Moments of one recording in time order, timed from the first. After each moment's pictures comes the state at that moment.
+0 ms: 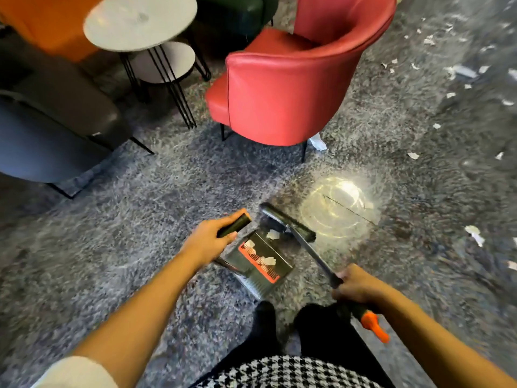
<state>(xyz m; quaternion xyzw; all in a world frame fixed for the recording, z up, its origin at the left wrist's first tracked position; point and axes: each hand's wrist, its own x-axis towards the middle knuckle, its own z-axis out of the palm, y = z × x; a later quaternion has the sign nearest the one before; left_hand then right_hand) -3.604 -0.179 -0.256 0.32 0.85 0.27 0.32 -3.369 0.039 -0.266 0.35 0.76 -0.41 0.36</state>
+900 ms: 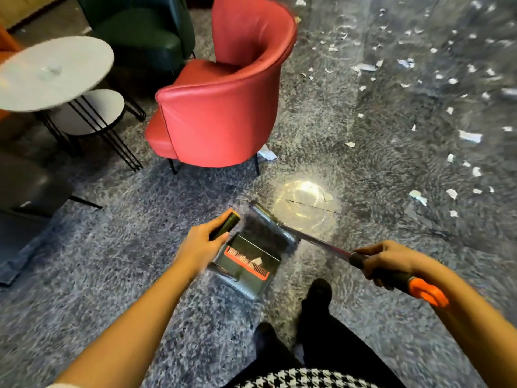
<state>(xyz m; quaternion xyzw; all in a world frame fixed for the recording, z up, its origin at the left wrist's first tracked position) -3.614 -0.121 -0.254 0.38 0.81 0.32 0.33 -3.308 0.073 -0.199 0.54 0.57 -0.59 0.18</state>
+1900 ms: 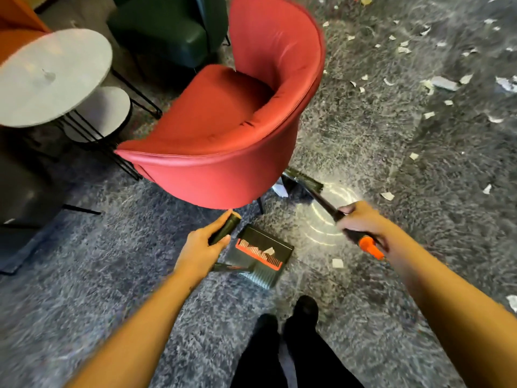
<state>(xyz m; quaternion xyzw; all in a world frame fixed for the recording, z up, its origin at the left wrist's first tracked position) -3.717 0.253 -0.266 0.26 0.85 0.36 0.28 -3.547 0.549 -0.281 0.48 0.70 -0.50 0.17</state>
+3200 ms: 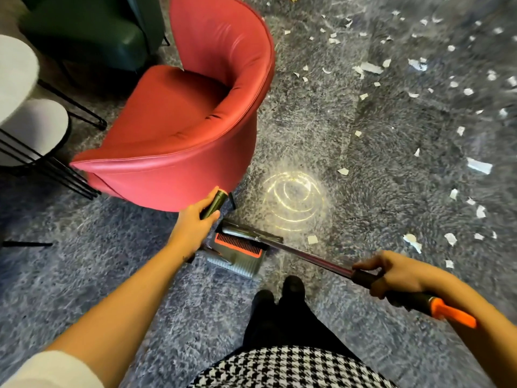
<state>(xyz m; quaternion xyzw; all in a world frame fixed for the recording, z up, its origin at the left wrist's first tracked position) -3.748 0.266 -0.264 0.31 0.83 0.34 0.32 -3.403 0.448 -0.208 0.47 0.62 -0.54 0.33</state>
